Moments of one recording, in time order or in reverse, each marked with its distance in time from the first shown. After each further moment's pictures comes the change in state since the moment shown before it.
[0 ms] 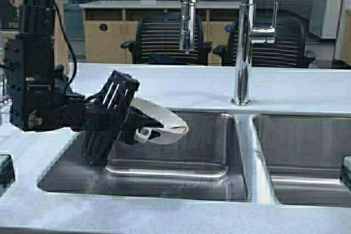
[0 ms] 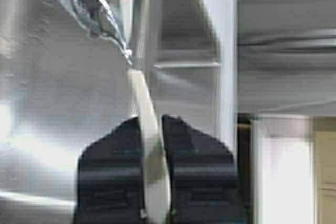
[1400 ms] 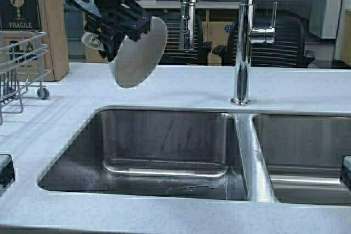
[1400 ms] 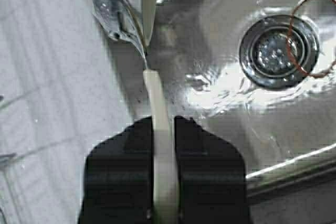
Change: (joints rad) left arm -0.057 -0.710 -0.431 0.727 2.092 0.577; right arm 0.000 -0.020 0.017 0.003 -0.034 0.005
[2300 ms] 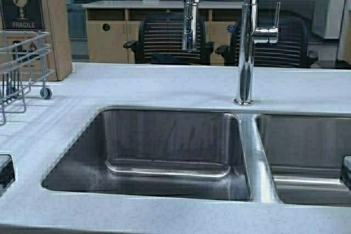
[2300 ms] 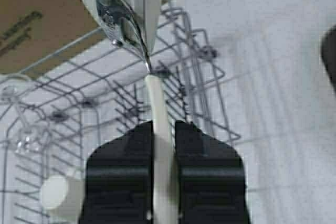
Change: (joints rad) left arm 0.543 -0.423 -0.083 -0.074 -0.069 0.555; right arm 0.000 0.002 0.000 0.000 0.000 0.008
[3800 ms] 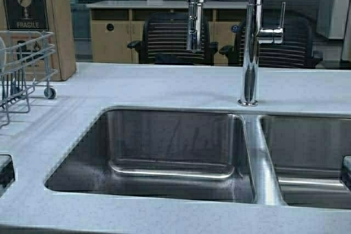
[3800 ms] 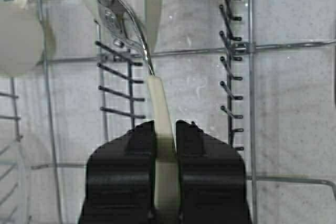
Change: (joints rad) left arm 0.575 0.497 -0.044 -0.595 -0.071 0.660; right arm 0.003 0.038 -0.003 0.000 -0.002 0.000
